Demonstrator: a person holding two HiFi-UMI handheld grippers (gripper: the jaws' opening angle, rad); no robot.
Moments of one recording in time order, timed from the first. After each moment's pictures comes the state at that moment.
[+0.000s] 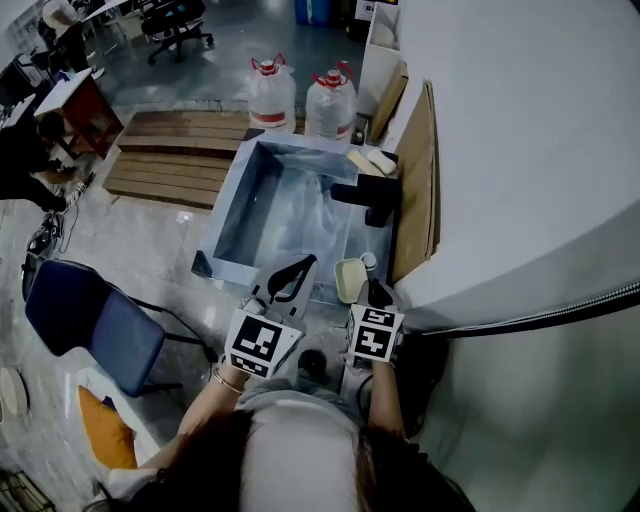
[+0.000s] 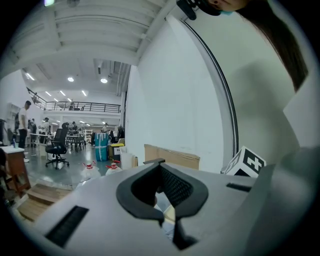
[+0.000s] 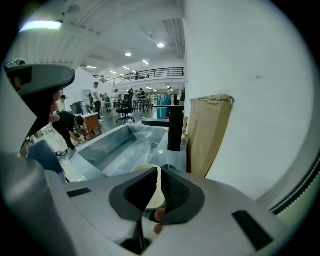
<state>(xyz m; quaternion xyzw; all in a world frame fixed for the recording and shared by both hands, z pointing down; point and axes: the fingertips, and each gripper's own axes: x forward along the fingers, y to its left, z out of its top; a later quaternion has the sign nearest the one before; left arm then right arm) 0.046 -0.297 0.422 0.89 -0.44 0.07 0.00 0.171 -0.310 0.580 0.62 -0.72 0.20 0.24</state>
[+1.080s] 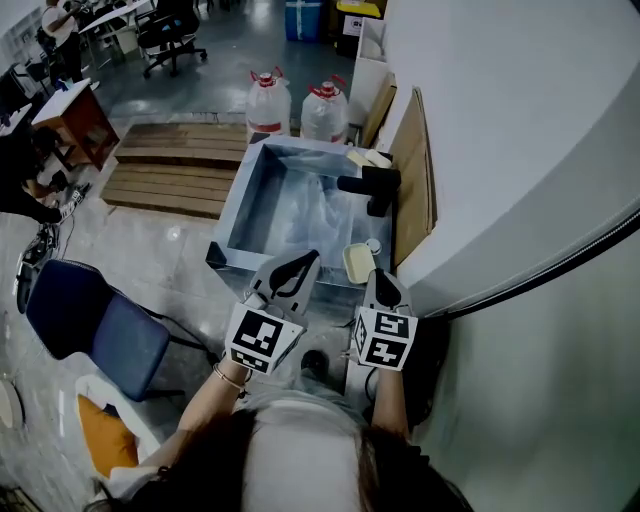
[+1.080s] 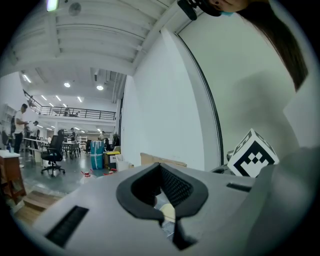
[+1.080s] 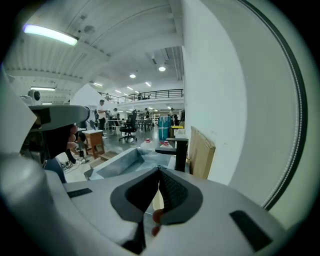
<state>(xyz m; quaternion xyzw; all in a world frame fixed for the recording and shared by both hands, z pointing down) 0.014 -0.228 0.381 0.91 -0.42 0.04 -0.03 0.136 -0.242 0.477 0.64 -0.75 0.12 0.15</state>
